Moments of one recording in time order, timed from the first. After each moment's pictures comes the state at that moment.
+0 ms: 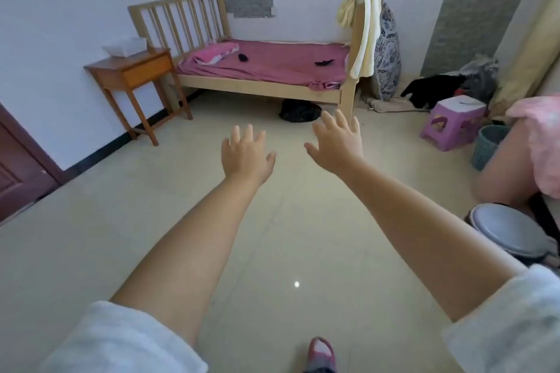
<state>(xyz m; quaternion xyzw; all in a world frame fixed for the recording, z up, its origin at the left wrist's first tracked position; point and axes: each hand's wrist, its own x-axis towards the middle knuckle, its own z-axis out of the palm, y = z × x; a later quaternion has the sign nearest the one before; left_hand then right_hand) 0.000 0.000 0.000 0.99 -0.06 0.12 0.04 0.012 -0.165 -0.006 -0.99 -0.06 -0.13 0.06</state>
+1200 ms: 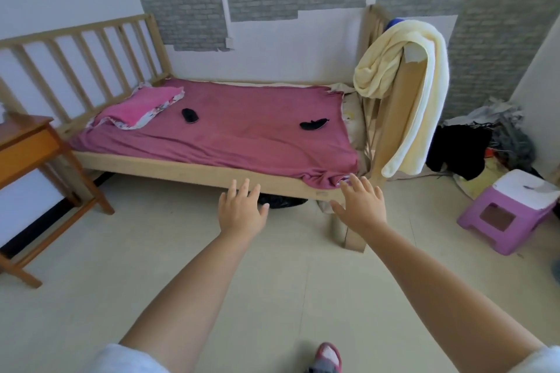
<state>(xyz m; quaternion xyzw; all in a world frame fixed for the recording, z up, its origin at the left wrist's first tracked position) 1.013 -0.062 -0.072 0.99 -0.13 0.02 0.07 0.967 -0.279 -0.083 -0.99 0.11 -0.04 0.08</state>
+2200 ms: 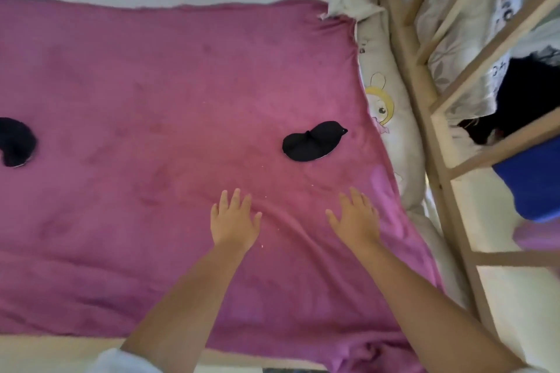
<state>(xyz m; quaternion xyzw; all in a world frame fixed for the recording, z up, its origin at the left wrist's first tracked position) 1.847 -0.317 -0.295 0.96 -0.17 -0.23 0.01 1.753 -0.509 -0.302 -0.92 0.31 0.16 0.17</state>
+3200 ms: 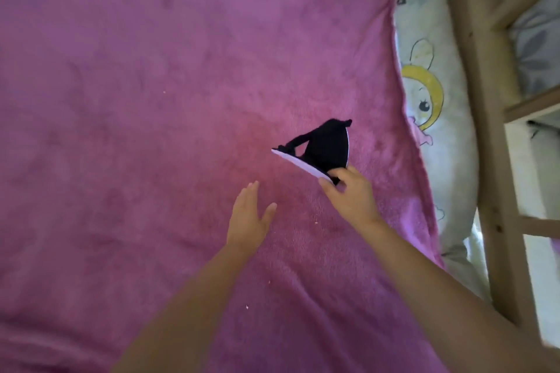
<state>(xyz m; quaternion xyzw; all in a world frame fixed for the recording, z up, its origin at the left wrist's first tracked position) 1.953 -0.414 -0.394 0.90 -0.07 -0.31 0.30 1.910 -0.592 -0.372 -0.85 0.27 0.02 0.44</state>
